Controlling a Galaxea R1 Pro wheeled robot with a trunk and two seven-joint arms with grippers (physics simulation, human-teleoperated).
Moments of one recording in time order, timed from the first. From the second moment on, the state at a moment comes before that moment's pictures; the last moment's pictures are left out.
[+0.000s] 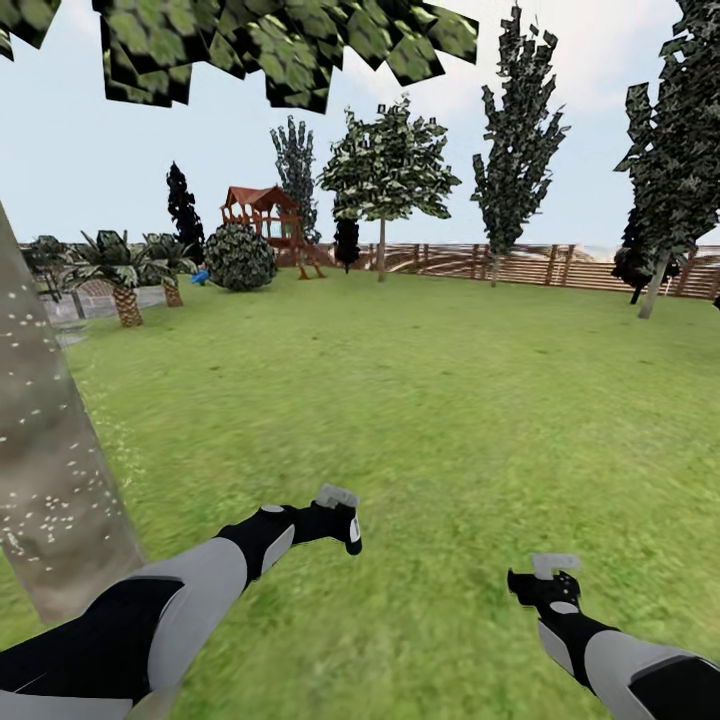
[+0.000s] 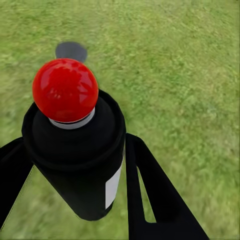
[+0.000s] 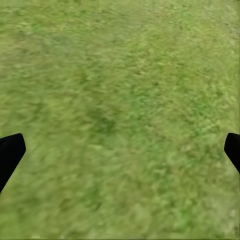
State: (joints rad) left arm -1.00 -0.16 0.03 -0.03 -0.18 0.02 -0.53; right arm -0.77 -0.14 0.34 0.05 -0.29 -0.26 -0.17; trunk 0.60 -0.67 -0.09
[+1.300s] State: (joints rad) left arm -1.00 -0.16 0.03 -0.03 -0.18 0.02 -0.53; right arm -0.76 -0.12 0.34 0.05 -0.29 -0.26 -0.17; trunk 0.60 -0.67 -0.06
